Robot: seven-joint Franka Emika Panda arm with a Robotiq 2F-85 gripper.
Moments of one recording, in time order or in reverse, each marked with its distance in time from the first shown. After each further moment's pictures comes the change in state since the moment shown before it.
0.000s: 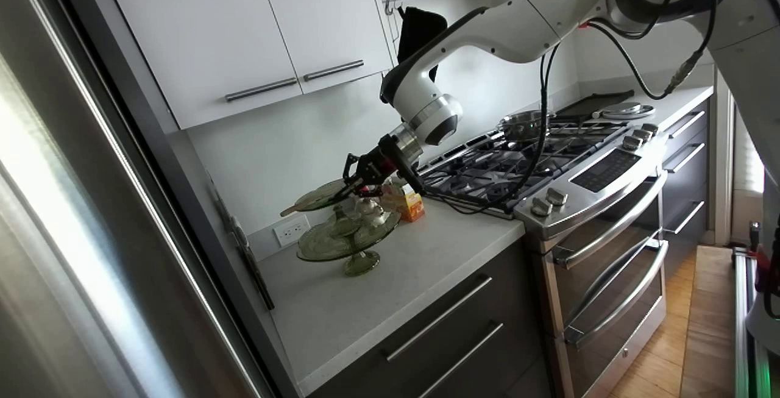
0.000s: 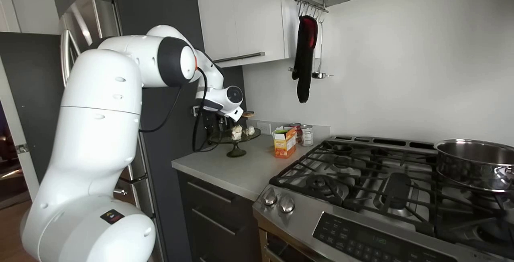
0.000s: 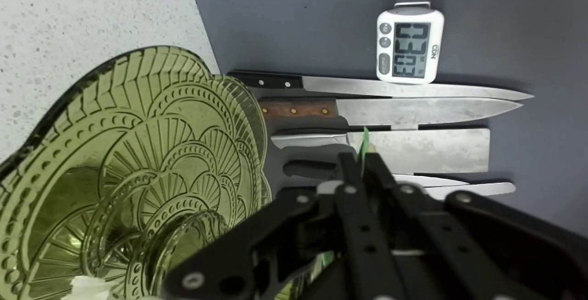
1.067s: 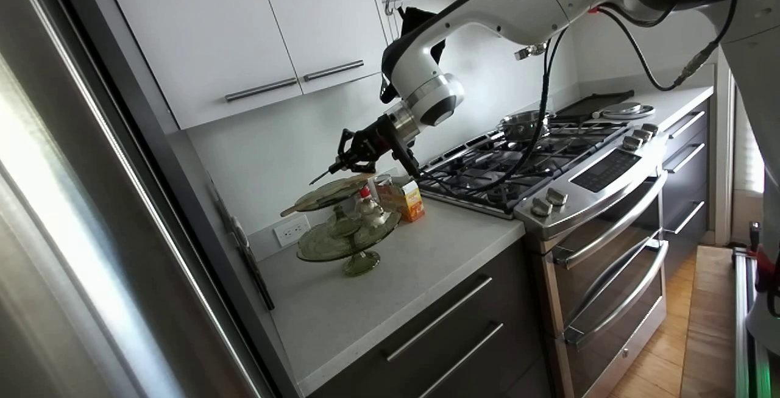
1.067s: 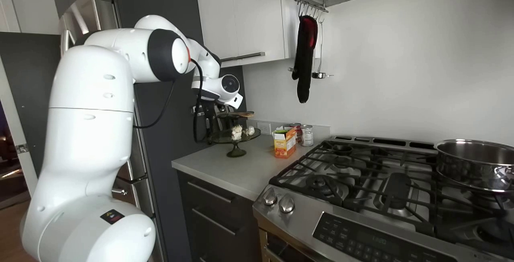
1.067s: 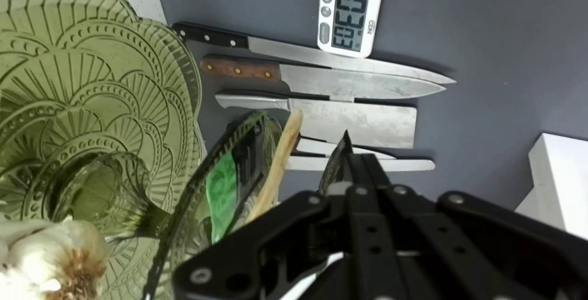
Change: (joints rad) arm 0.002 -0.069 0.004 0.023 0.046 0.069 -0.112
